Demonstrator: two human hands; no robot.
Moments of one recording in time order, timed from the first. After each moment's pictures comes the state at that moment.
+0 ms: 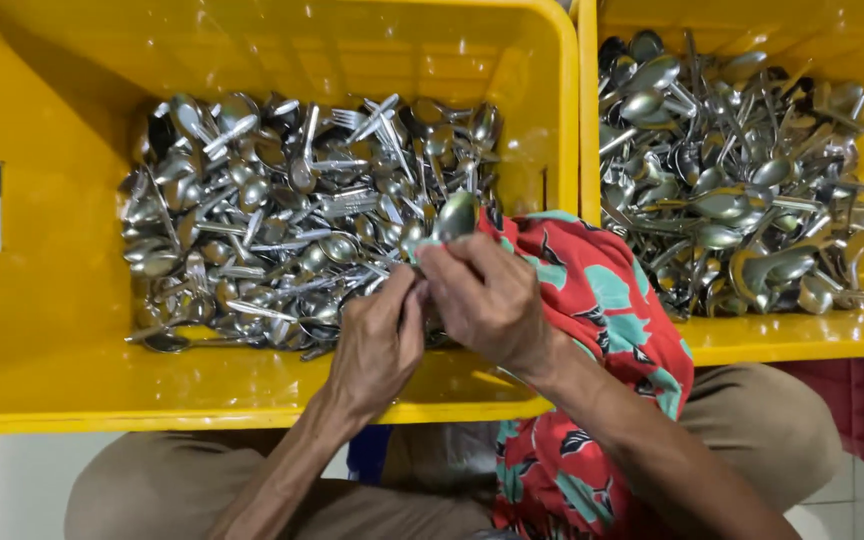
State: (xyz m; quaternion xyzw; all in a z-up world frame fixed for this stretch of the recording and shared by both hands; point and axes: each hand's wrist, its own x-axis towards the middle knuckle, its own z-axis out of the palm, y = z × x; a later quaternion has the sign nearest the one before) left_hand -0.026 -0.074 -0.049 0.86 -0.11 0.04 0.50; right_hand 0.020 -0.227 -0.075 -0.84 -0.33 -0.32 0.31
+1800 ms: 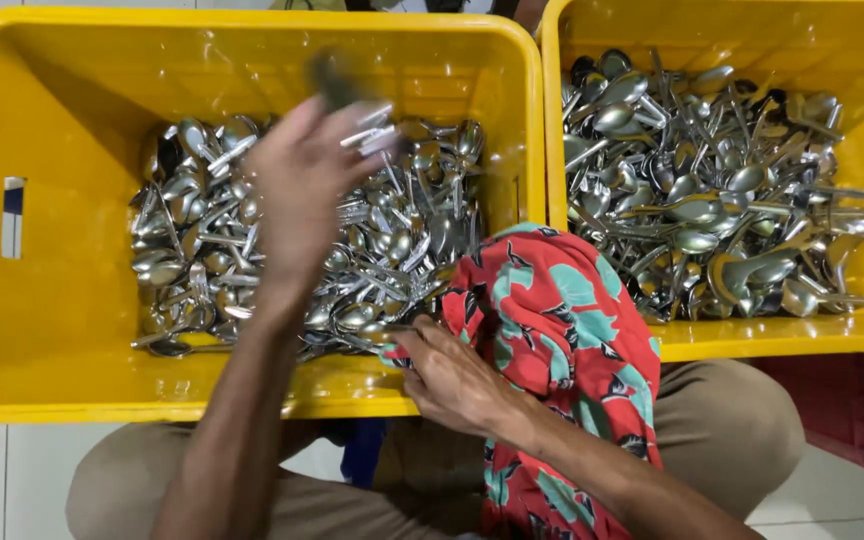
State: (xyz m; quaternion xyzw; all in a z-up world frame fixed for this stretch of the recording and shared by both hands) left_hand 0.078 -0.062 0.000 0.69 -0.02 0.07 0.72; right_hand -0.052 -0.234 -0.079 -0.85 -0.28 0.22 0.40
